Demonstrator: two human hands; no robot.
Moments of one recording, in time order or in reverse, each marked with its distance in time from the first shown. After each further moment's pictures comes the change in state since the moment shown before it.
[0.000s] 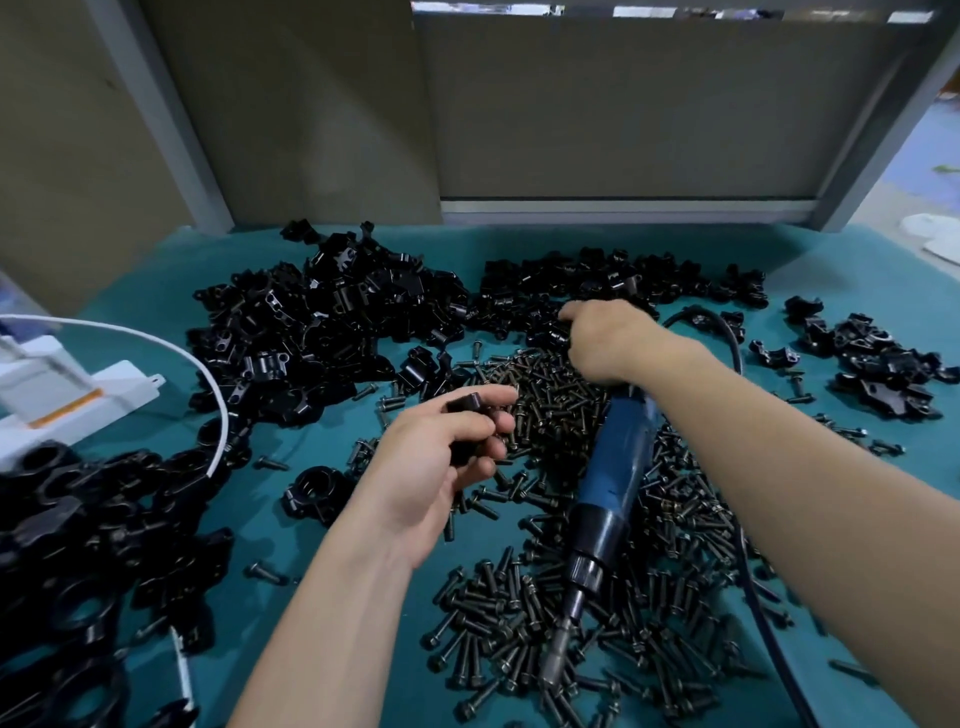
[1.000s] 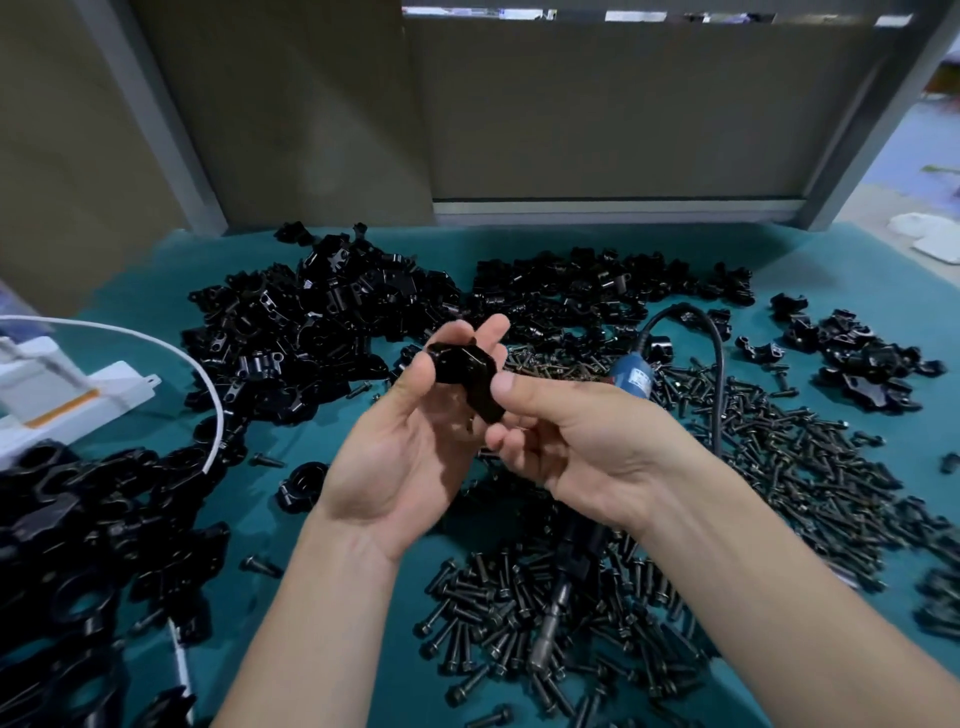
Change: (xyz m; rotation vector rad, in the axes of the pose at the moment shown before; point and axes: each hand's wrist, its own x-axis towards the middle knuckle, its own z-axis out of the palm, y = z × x) left_hand -0.011 0.013 0.002 -0.457 -0.356 0.119; right_hand -0.139 -0.053 0.001 1.971 -0.405 0.114
